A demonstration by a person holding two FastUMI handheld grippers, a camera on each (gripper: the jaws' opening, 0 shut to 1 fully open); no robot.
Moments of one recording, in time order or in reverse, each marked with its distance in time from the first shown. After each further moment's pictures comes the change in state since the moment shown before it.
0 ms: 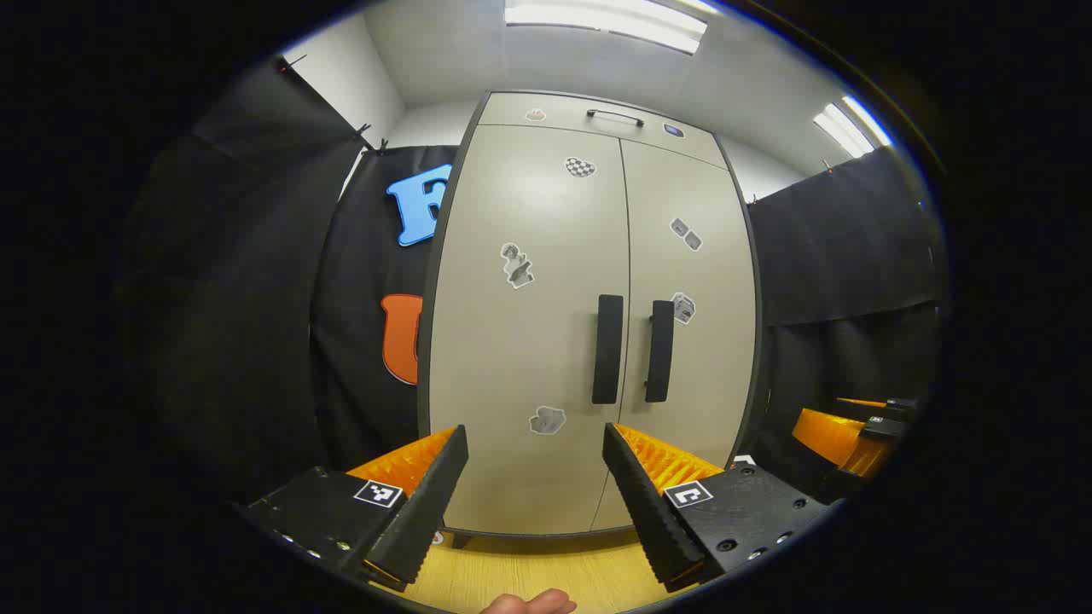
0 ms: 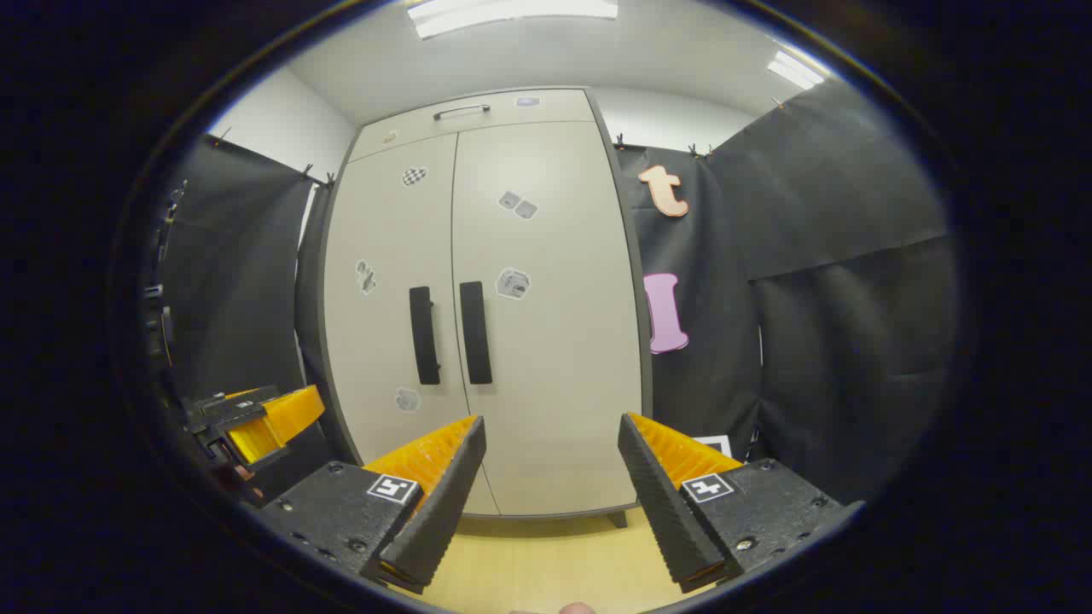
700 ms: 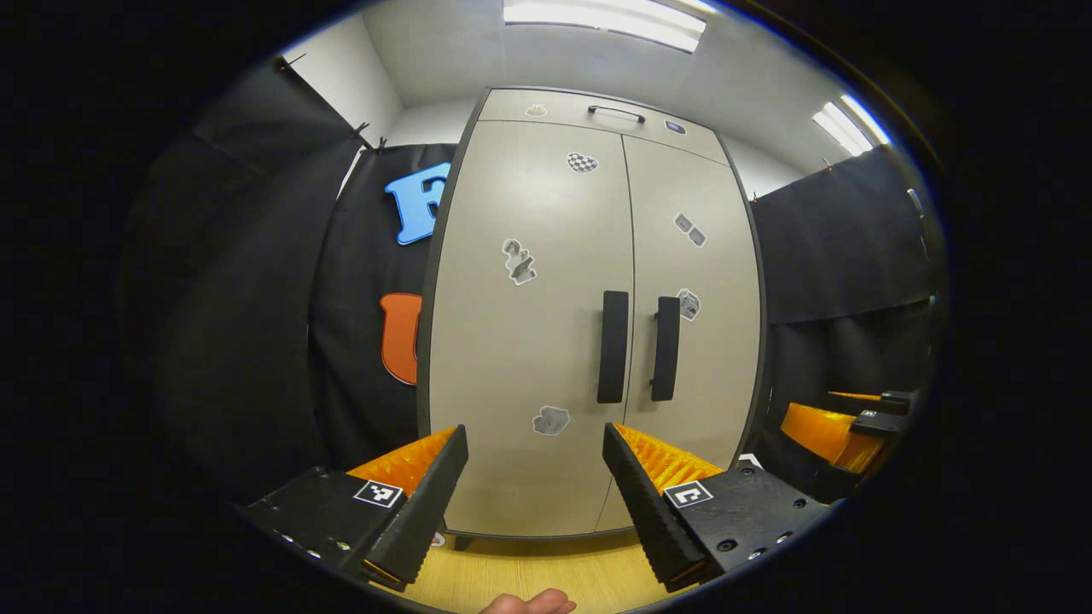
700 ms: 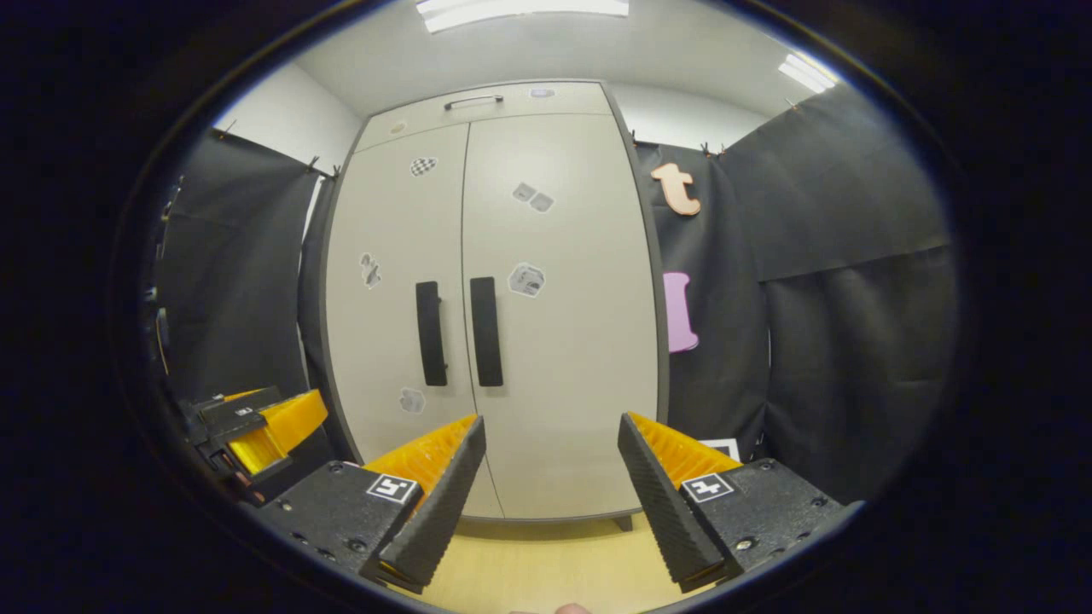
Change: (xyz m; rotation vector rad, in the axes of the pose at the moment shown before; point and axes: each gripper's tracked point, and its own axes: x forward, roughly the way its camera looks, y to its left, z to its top) left arm 0.003 0.003 -0.002 0.009 -0.001 0.005; right arm 0.019 0.019 0.006 -0.015 0.012 0.036
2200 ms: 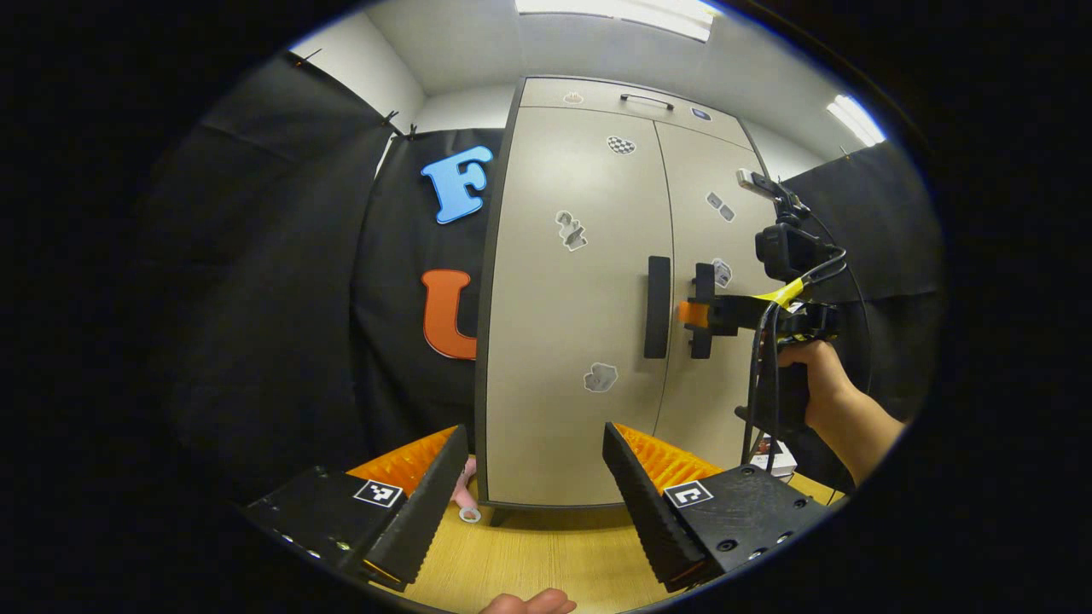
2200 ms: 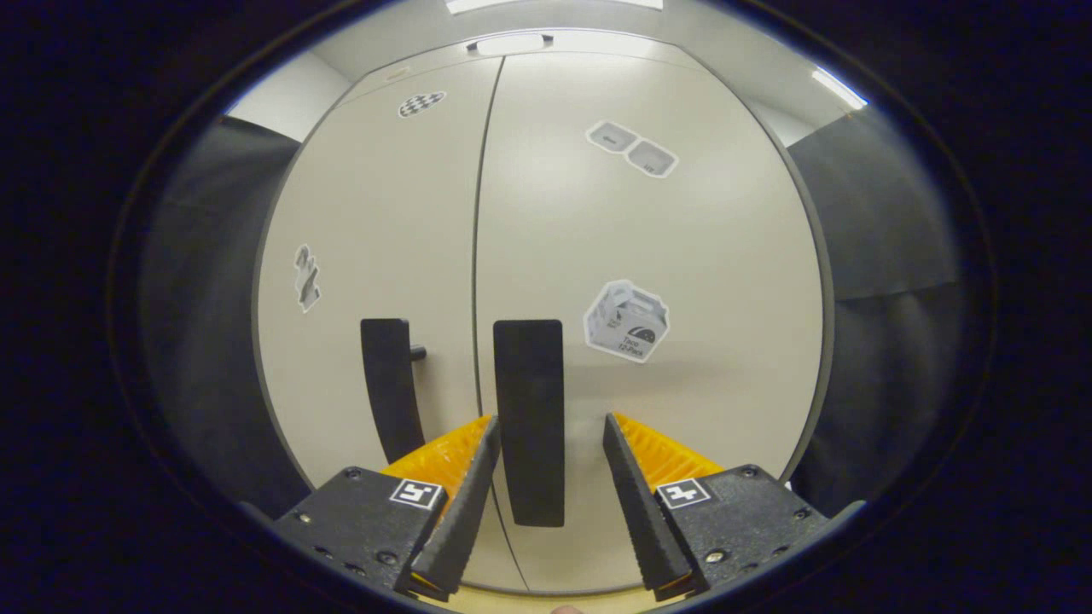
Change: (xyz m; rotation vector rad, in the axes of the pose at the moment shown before) left arm -0.031 0.030 -0.027 -0.015 0.092 0.104; right arm 0.188 0.061 0.041 -0.073 -0.002 0.031
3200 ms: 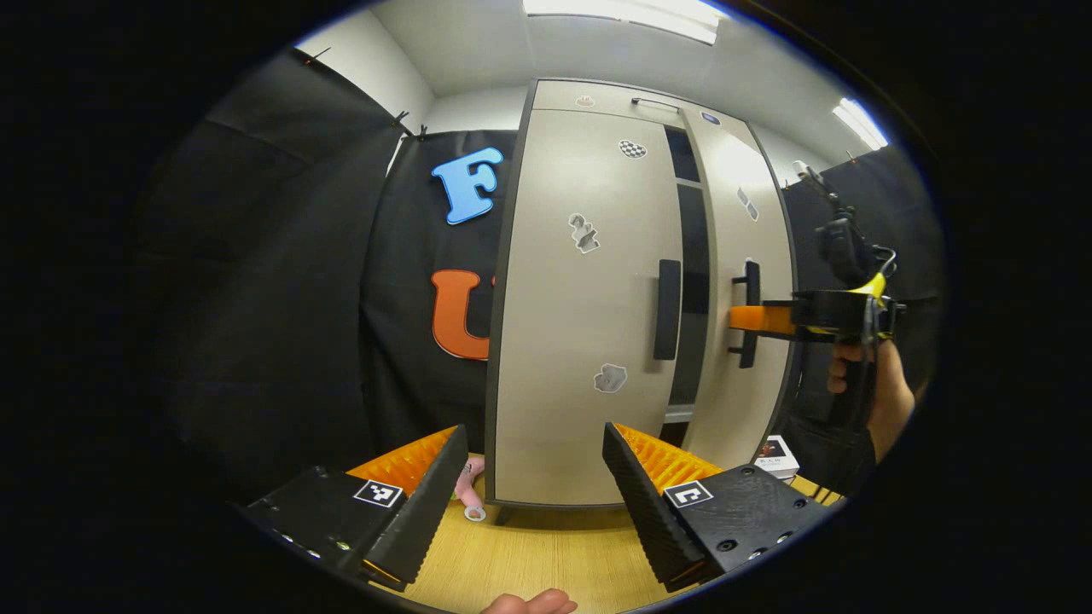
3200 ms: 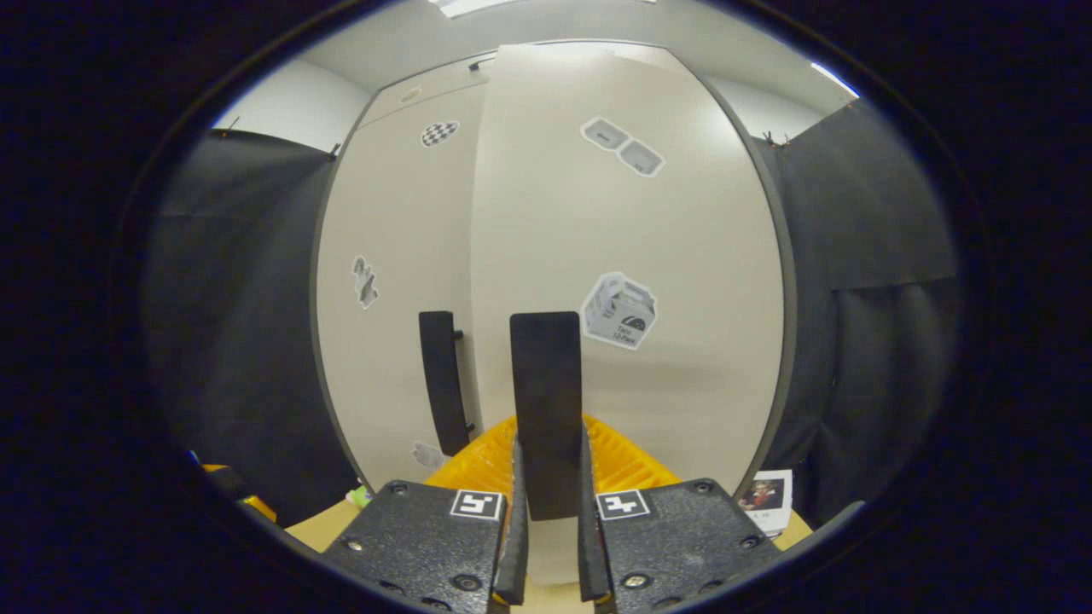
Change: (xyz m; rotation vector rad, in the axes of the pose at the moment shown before) left arm -0.002 0.009 0.005 -0.006 -0.012 0.036; right arm -0.058 -0.006 -0.001 0.026 0.062 0.131
